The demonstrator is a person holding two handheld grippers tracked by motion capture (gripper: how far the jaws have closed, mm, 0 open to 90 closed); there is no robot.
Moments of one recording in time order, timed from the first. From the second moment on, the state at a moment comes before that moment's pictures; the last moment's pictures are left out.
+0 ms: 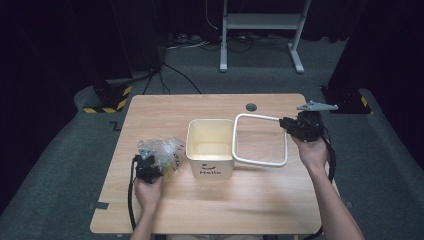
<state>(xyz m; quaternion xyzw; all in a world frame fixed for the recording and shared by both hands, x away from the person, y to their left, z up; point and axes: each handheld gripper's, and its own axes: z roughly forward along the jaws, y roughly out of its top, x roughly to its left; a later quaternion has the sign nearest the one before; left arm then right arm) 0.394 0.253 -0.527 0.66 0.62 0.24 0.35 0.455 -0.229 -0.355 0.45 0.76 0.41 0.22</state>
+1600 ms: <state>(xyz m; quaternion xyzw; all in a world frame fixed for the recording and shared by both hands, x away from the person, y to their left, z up) 0.393 0.253 -0.527 0.66 0.62 0.24 0.35 0.486 -0.141 -0.361 0.43 0.79 0.40 0.16</state>
